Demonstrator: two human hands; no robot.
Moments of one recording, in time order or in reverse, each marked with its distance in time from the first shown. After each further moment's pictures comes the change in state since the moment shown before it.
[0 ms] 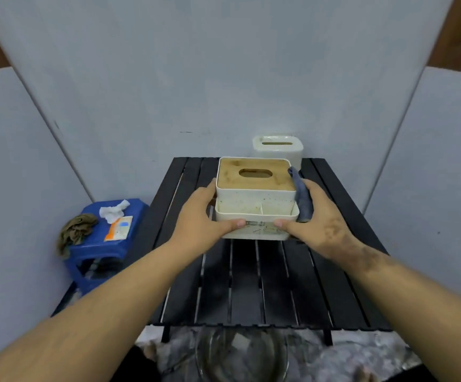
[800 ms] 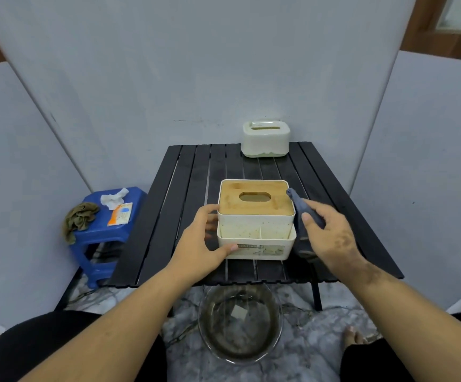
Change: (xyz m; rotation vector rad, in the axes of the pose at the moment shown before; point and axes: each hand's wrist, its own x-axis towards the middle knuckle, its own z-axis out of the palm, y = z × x) left_hand -0.090 -0.015 0.015 -0.048 -0.107 -0.042; right_hand -0.079 0.028 0.003 0.008 0.236 0.107
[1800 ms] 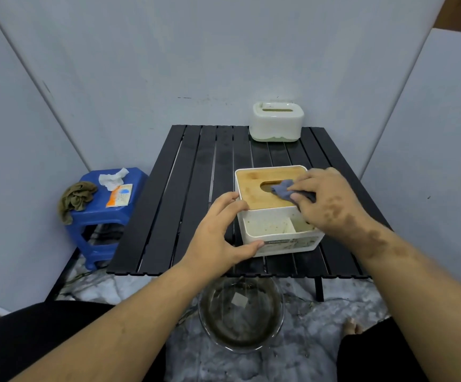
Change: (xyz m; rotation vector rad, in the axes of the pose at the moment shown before) left_hand -0.002 0.000 0.018 0.018 0.033 0.234; right_hand 0.043 -0.045 0.016 -0.653 -0.203 -0.401
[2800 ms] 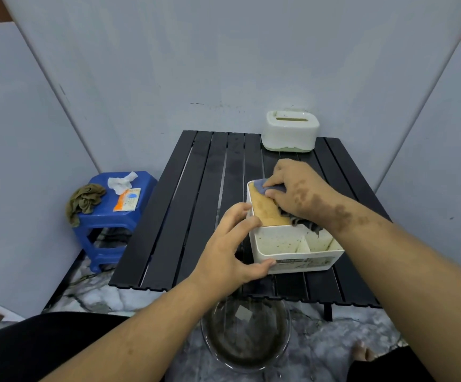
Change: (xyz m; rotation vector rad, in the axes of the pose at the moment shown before) left_hand 0.008 -0.006 0.007 -0.041 0.016 0.047; right_hand 0.078 -0.025 0.021 -0.057 -0.286 -0.100
